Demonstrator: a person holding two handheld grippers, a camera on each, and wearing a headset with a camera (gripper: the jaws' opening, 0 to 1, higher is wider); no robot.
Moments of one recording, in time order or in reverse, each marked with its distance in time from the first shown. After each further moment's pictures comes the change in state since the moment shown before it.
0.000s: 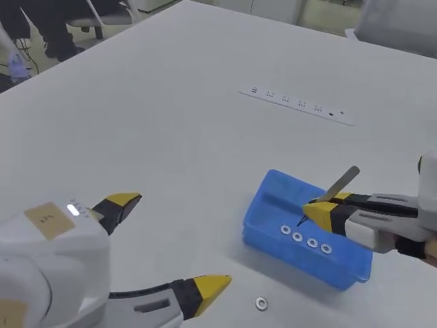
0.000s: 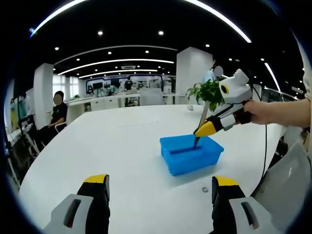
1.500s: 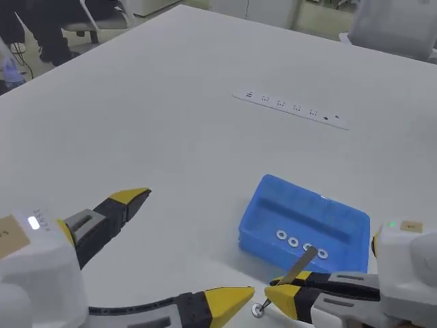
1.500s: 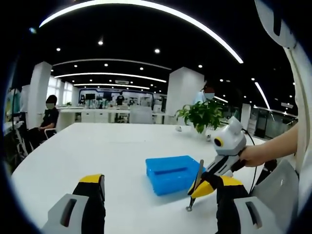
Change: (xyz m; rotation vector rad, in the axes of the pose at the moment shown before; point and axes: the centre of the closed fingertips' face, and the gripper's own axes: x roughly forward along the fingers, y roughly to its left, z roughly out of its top) left arm -0.006 -0.013 0.028 -0.058 -0.183 -0.114; right arm 0.023 0.063 -0.073 0.148 0.105 0.197
